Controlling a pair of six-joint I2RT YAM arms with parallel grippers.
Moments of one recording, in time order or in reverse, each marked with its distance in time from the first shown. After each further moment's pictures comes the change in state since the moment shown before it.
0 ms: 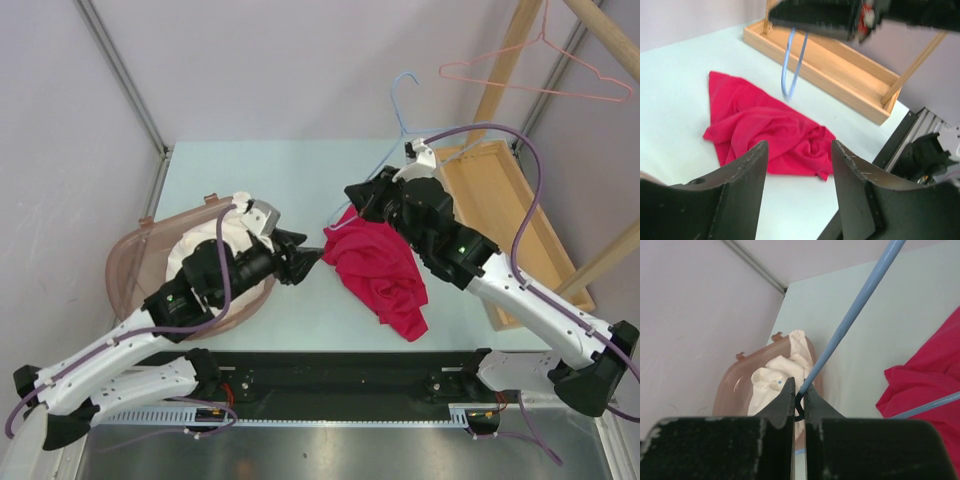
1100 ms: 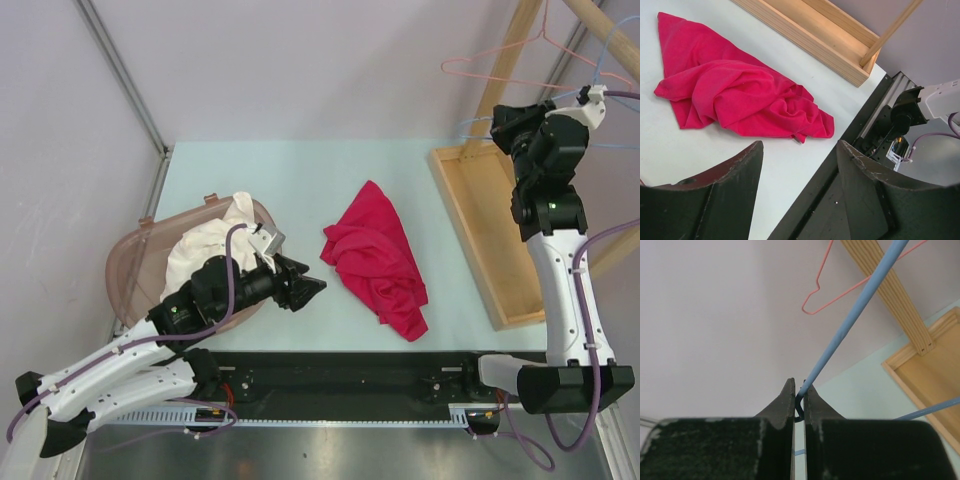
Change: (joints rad) left arm 0.002 -0.120 -0.192 -0.045 0.138 -0.128; right arm -0.814 0.022 0.225 -0.032 -0.147 0.015
